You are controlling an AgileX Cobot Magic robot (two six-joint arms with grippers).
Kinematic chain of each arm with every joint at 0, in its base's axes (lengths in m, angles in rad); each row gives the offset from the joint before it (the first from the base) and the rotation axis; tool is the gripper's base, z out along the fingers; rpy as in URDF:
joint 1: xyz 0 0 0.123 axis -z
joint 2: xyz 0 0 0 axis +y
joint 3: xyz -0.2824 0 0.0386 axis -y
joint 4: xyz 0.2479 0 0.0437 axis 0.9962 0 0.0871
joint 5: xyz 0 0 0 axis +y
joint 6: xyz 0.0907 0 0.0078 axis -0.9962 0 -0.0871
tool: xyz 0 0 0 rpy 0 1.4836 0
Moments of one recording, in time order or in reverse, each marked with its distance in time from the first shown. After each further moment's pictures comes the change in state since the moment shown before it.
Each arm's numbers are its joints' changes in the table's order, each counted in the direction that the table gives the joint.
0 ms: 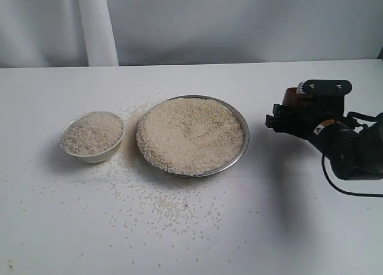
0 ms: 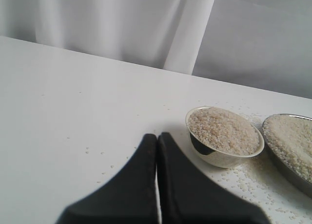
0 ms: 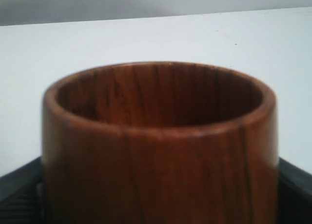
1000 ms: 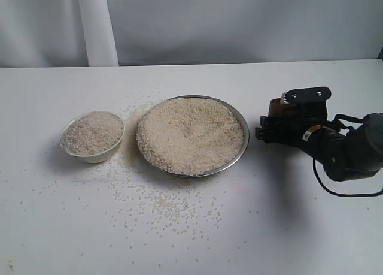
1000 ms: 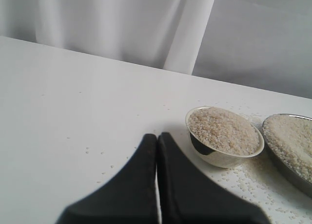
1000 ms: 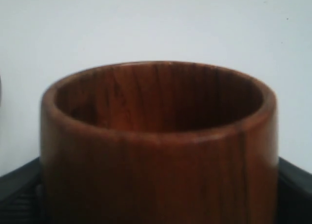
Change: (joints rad) left arm 0.000 0.000 0.000 0.000 0.000 0.000; right arm 0.000 0.079 0.060 -0.120 0.057 0.000
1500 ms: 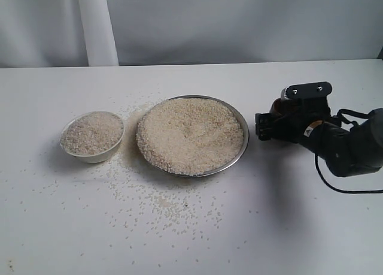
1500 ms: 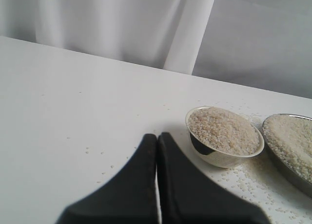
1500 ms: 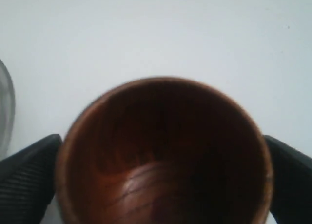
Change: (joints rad) left arm 0.000 0.000 0.000 0.000 0.000 0.000; right arm 0.000 -0.040 -0.004 -0.013 0.031 0.006
